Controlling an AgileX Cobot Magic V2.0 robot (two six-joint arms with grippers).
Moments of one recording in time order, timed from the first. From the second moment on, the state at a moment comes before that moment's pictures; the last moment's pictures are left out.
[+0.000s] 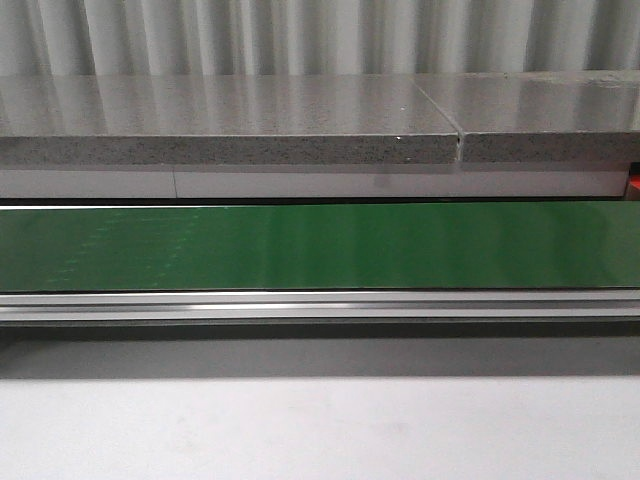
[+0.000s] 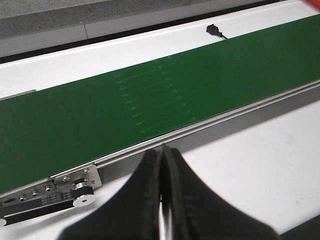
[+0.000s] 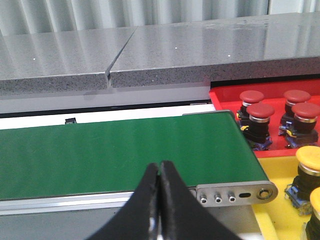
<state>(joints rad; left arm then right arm) -0.29 0.43 -0.58 -0.19 0.74 0.18 -0.03 -0.01 0.03 -0.04 0.11 0.14</state>
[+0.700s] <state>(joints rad) -0.09 0.26 -0.27 -0.08 0.28 0.08 -0.03 -0.01 0.03 -0.04 0.11 0.14</state>
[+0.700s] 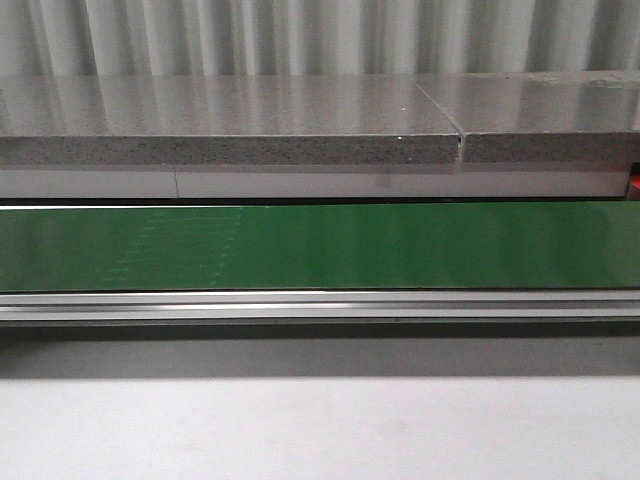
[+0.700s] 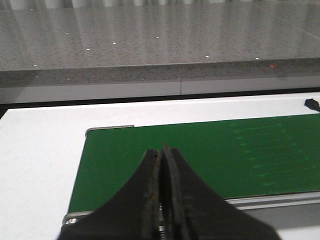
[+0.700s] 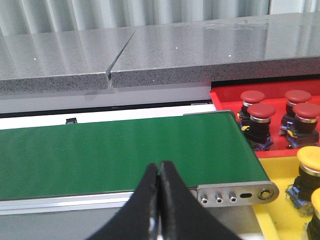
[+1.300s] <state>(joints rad) -0.05 0.00 -0.01 -0.05 0.09 0.07 -0.03 -0.01 0.03 -0.04 0.11 0.14</state>
